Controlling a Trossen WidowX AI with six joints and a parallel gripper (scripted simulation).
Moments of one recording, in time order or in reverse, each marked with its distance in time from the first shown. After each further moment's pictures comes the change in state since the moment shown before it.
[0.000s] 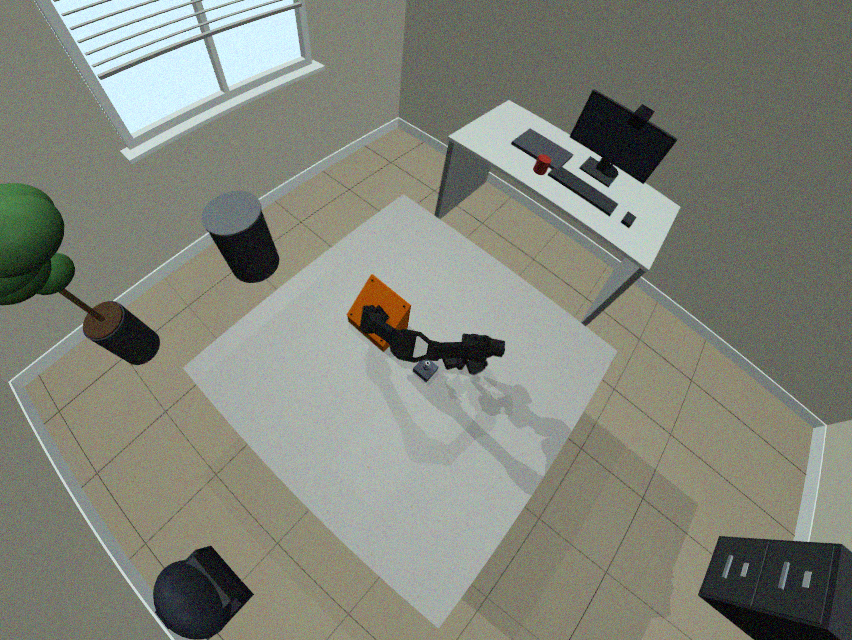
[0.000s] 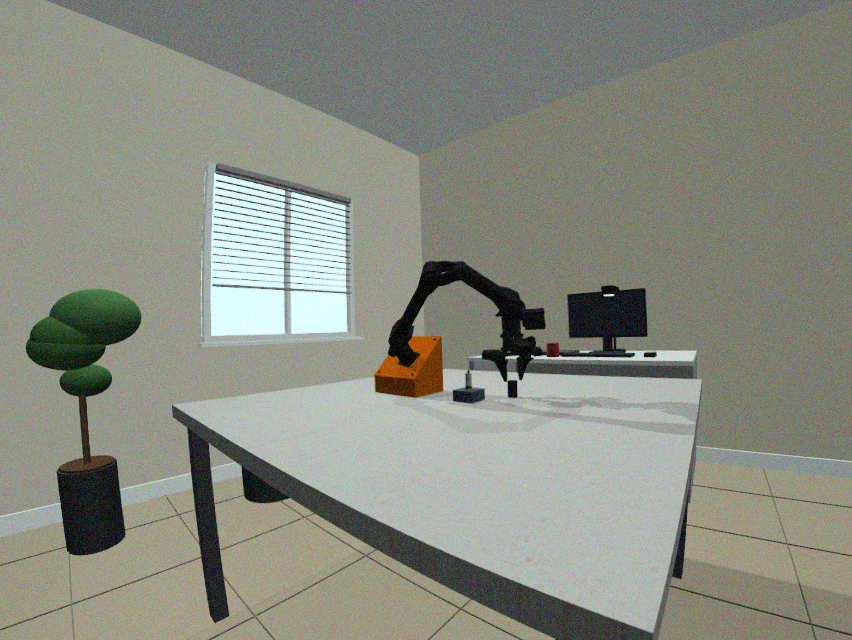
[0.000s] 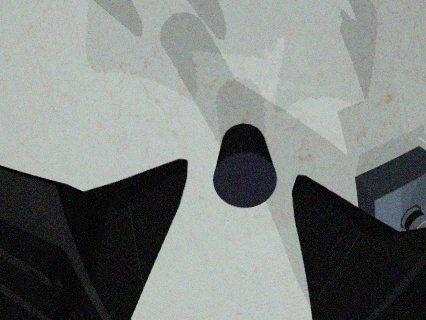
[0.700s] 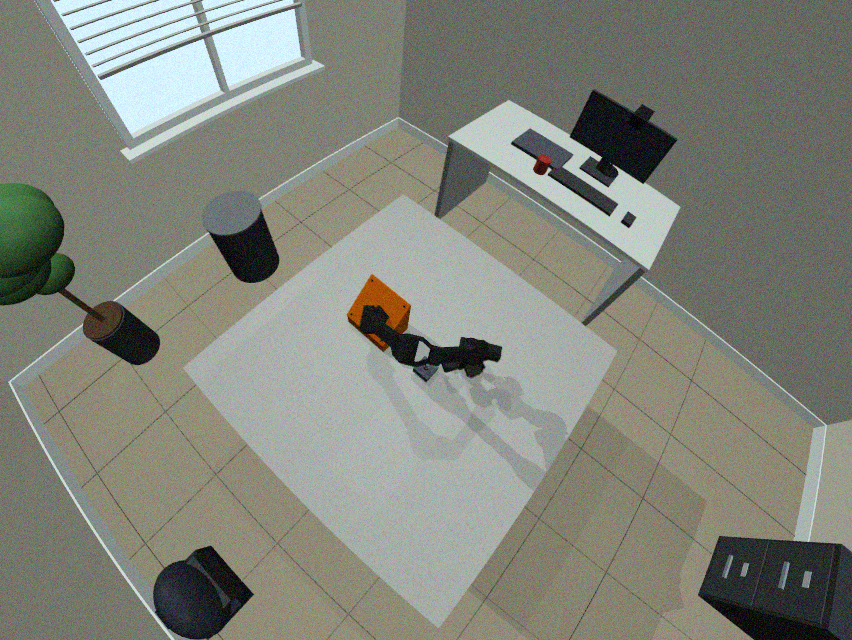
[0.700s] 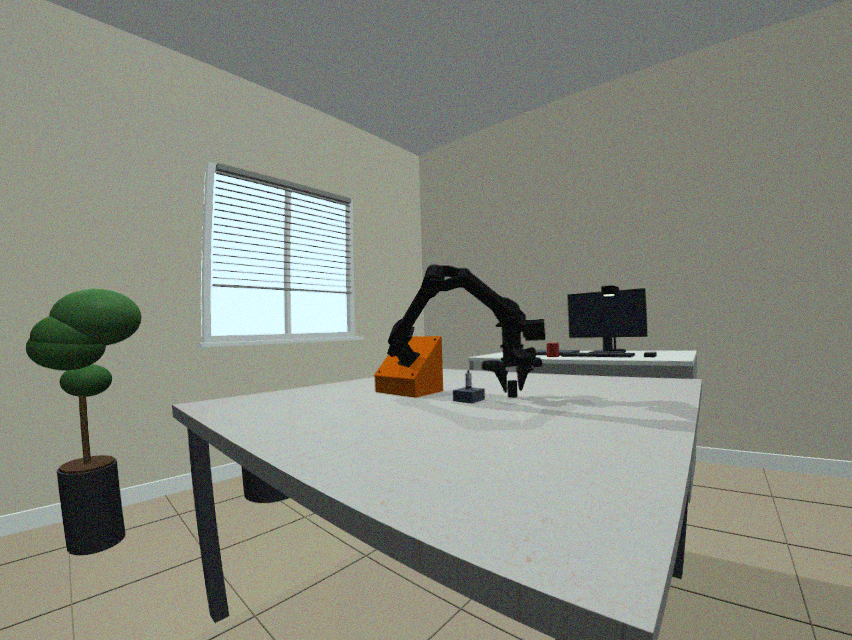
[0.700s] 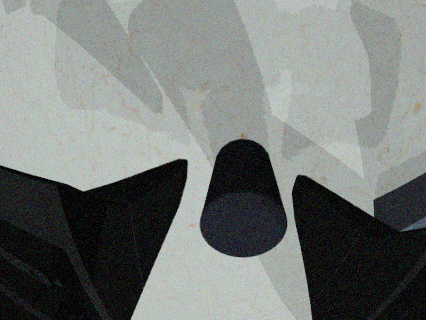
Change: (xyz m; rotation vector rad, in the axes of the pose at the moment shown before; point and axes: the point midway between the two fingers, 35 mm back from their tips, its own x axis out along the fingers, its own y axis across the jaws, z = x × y) arm 0.033 -0.002 0.000 0.000 -0.001 -0.003
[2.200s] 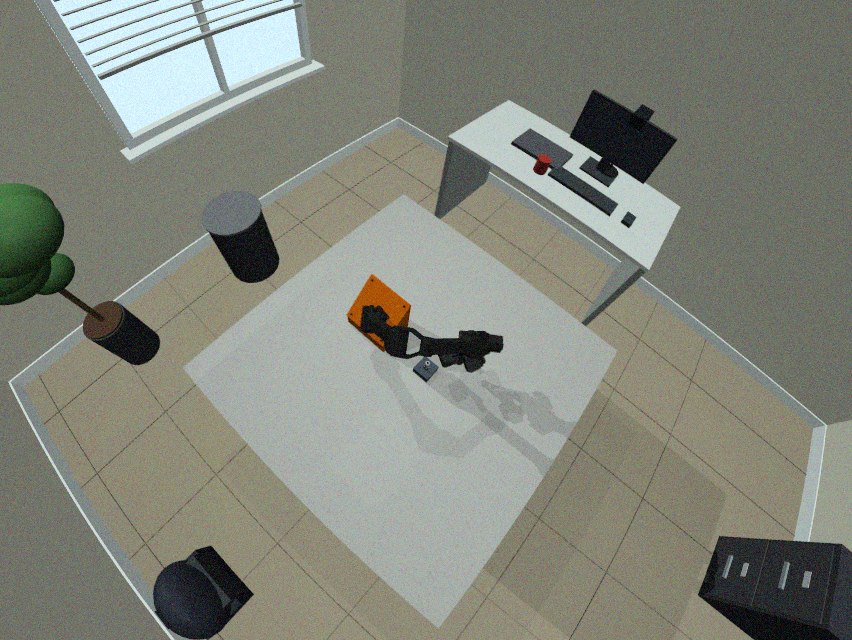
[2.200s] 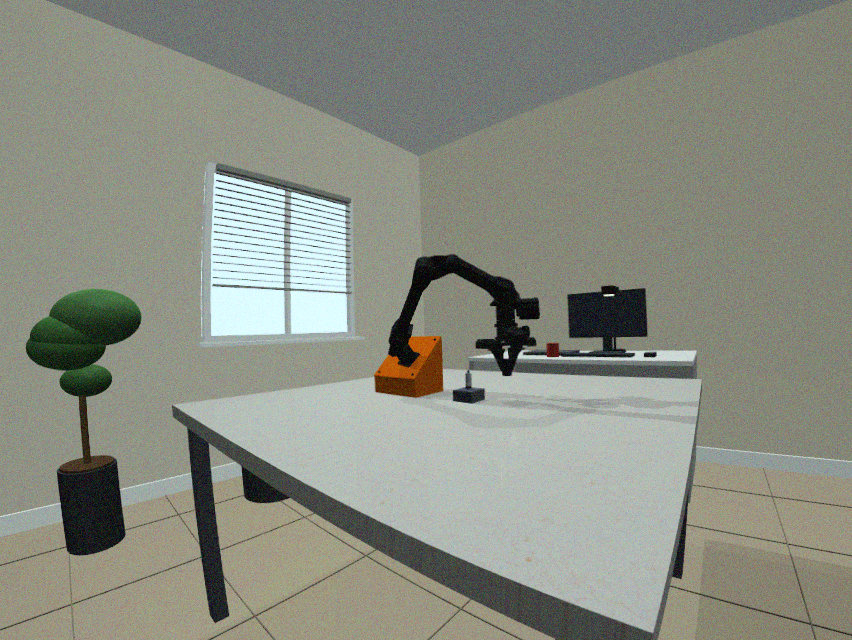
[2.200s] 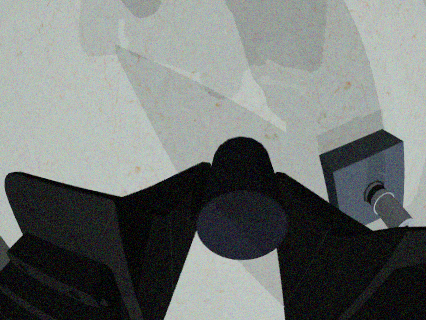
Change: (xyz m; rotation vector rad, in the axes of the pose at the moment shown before) arm -0.066 -0.017 -0.003 -0.018 0.000 -0.010
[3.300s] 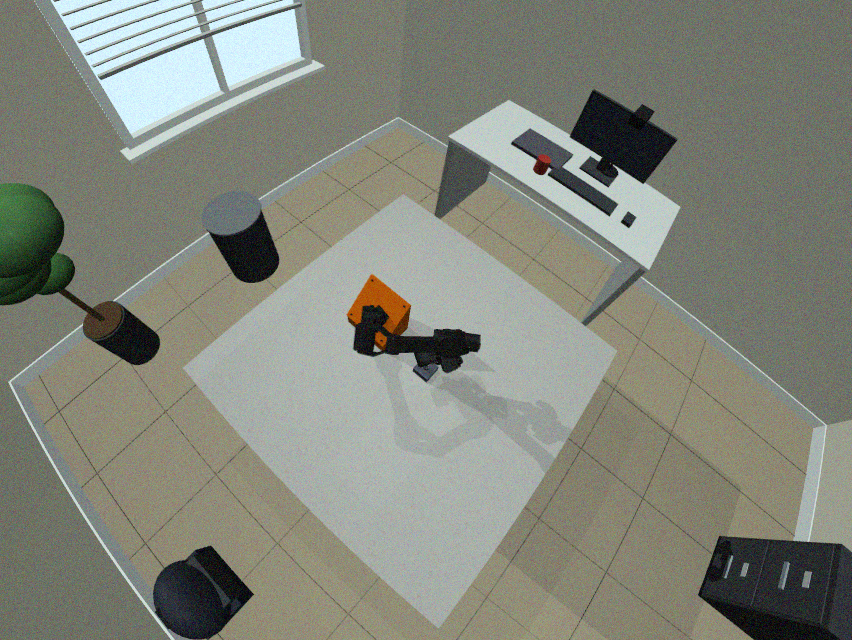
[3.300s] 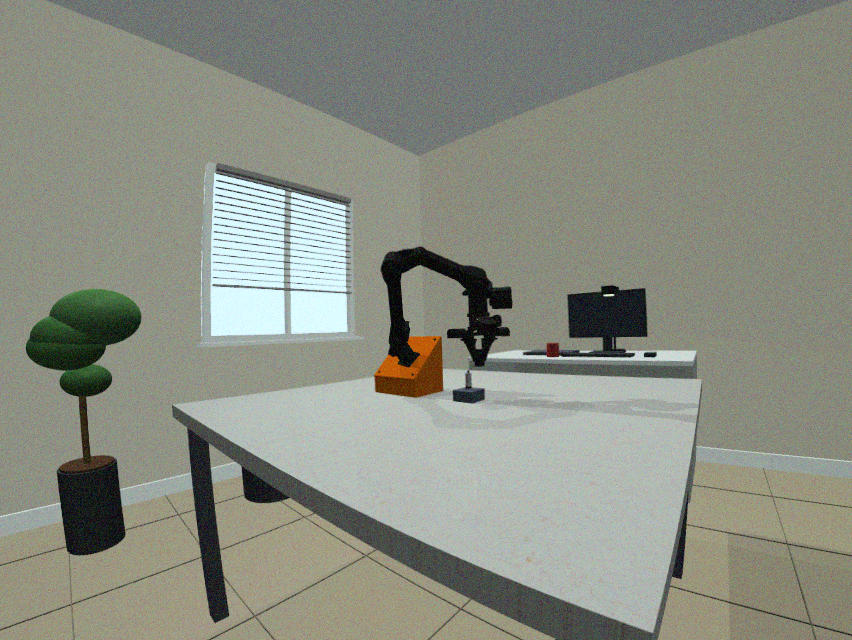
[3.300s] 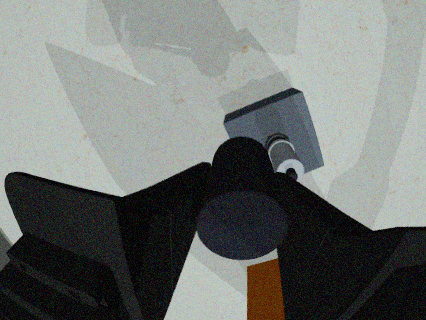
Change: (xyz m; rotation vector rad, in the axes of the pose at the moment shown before) arm -0.033 -0.086 -0.015 0.006 0.004 -0.003
